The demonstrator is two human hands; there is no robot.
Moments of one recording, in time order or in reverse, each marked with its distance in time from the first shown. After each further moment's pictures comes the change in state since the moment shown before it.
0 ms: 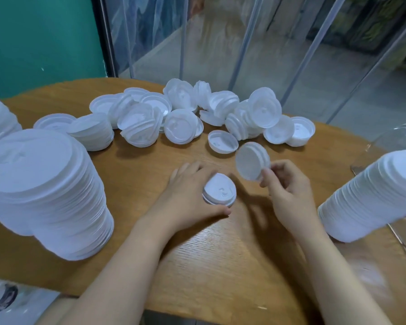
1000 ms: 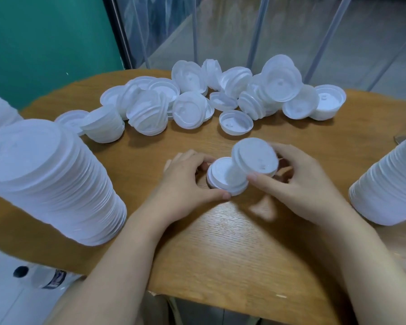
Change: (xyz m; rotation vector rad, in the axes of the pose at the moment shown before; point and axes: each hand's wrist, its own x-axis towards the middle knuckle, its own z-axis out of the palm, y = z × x) left_hand -0.017 -0.008 -0.009 -0.090 0.075 -0.106; right_hand -0.005 -0.003 -0.005 -0.075 -0.307 -0.049
